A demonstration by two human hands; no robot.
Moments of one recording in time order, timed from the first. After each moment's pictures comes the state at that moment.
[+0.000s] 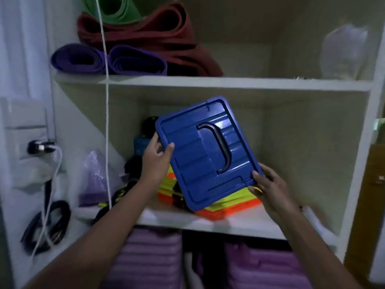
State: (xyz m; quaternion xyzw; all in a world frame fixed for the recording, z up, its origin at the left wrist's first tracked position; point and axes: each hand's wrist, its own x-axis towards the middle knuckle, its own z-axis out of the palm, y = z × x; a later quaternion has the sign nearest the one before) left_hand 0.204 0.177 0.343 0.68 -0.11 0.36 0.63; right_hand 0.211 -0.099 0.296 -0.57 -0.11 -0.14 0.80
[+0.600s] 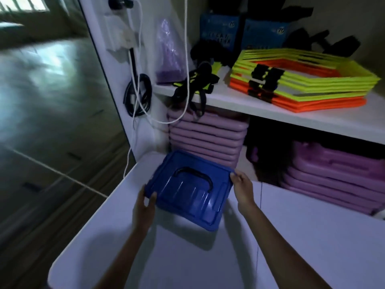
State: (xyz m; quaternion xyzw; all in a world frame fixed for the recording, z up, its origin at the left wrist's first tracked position) left_hand -0.048 0.322 -0.052 0.74 0.35 0.21 0.53; right_hand 0.119 0.100 -0.035 -0.70 0.03 0.08 0.71
